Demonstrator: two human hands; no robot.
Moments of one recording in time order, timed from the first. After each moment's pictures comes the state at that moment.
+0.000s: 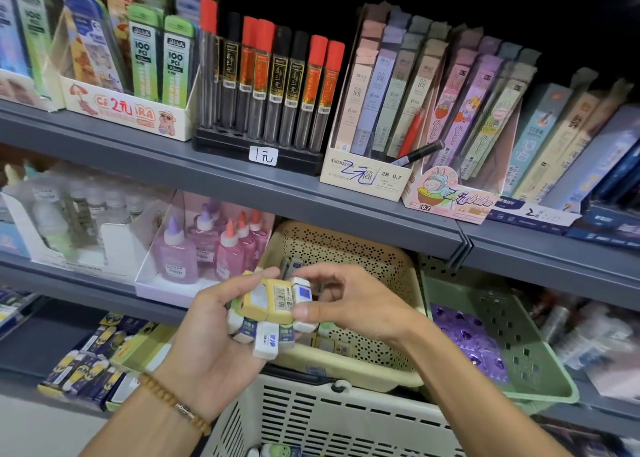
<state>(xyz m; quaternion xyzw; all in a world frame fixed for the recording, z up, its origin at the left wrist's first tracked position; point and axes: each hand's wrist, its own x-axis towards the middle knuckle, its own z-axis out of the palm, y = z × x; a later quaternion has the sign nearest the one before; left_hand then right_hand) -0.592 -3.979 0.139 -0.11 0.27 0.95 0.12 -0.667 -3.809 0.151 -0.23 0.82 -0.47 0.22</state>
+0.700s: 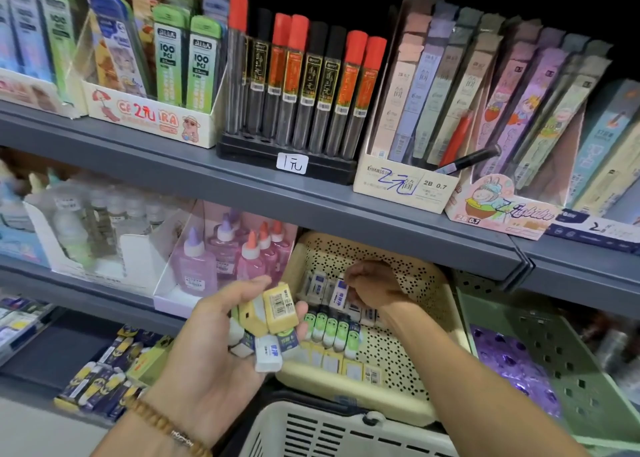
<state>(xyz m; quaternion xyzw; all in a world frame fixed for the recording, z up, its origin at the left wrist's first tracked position) -0.602 -4.003 0.136 -0.17 0.27 0.95 0.06 -0.771 -3.823 0.079 0.05 0.88 -0.46 0.08</state>
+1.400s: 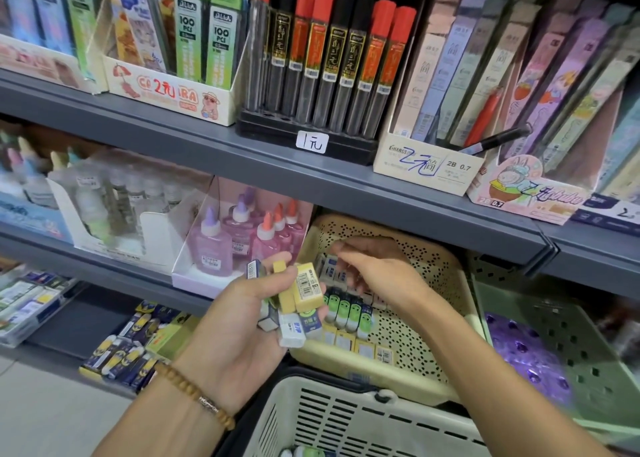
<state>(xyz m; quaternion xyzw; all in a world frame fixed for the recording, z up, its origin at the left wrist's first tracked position) -0.599 -4.000 0.135 -0.16 0.29 0.94 0.07 -0.709 -3.839 0.126 -0.12 0.85 -0.50 0.11</state>
